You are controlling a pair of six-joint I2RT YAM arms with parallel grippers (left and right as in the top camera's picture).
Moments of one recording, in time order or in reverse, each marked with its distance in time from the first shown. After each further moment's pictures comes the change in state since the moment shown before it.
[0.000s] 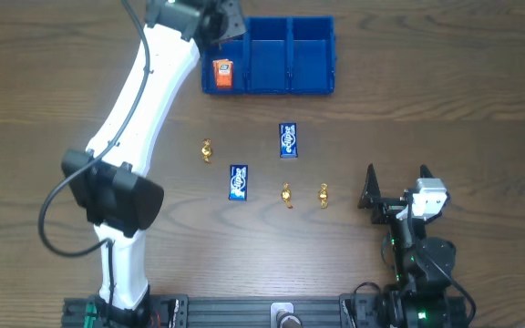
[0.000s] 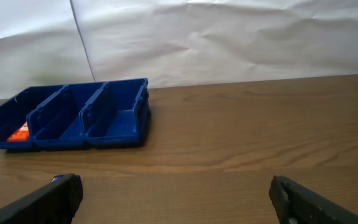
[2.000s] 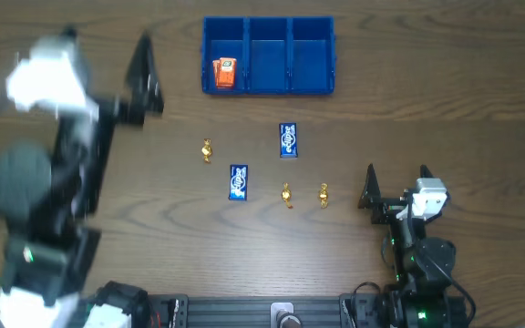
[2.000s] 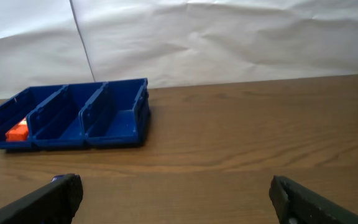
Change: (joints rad) left arm 0.109 -1.328 -1.279 1.073 0.086 0.465; right arm 0.000 0.000 0.000 0.000 0.000 0.000
